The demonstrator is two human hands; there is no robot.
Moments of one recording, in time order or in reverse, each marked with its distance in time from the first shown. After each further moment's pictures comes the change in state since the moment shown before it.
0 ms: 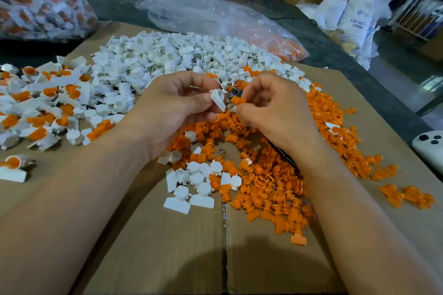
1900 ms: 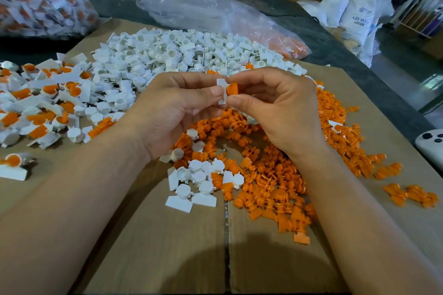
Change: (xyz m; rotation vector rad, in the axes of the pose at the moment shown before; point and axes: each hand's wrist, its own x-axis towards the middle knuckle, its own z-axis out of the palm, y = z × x) left_hand -0.004 0.003 0.001 -0.121 -0.066 -0.011; right_hand -0.007 -0.011 0.004 0.207 0.063 -0.217
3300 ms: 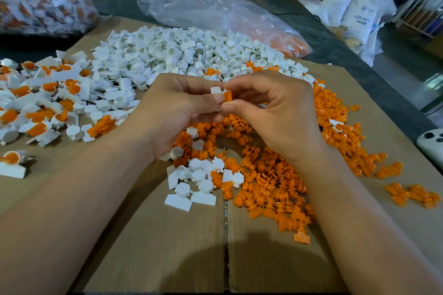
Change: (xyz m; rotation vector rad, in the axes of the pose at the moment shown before) left_hand 0.001 -0.003 0.003 0.127 0.070 0.008; right_hand -0.001 0.002 0.000 -0.239 -0.048 -0.107
